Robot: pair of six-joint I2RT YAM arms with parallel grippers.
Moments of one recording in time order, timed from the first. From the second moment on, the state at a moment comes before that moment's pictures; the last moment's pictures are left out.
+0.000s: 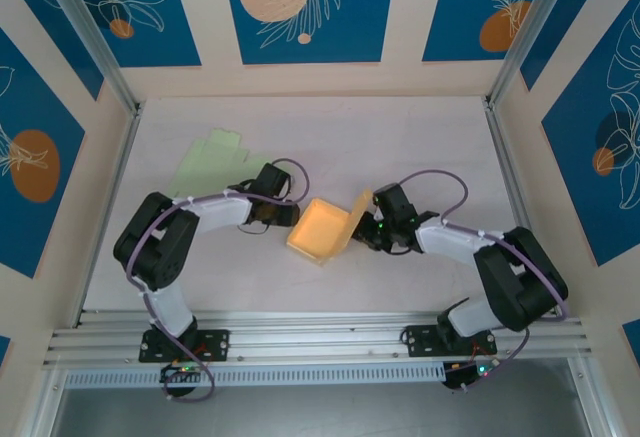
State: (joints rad) left arm -0.58 1.77 0.97 -0.25 0.10 -0.40; right arm 0.50 1.45 0.63 -0.15 -0.34 0.90
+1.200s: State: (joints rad) left arm -0.53 1.52 0.99 -0.09 0.14 -0.04; right arm 0.10 1.19 0.91 -0.65 -0.23 0.54
